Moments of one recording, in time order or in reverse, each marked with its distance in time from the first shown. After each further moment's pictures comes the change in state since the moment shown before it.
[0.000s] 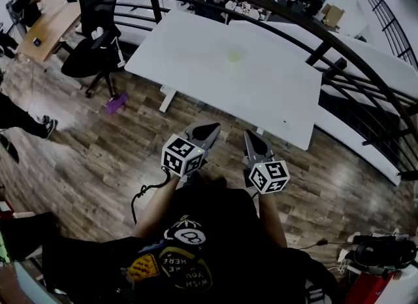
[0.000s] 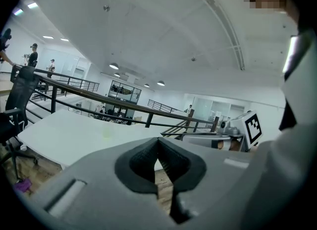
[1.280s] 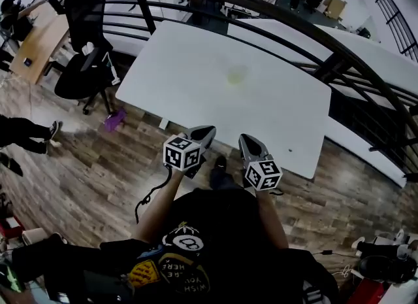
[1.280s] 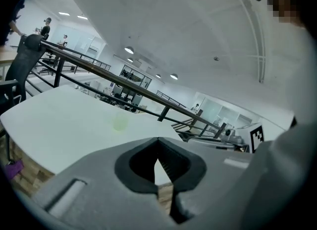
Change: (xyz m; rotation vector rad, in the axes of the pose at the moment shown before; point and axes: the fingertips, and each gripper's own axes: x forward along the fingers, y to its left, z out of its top) left arm 0.127 0.176 -0.009 -0.215 0.105 0.023; right arm 0.174 -0.107 -0.028 0.080 0.102 -0.018
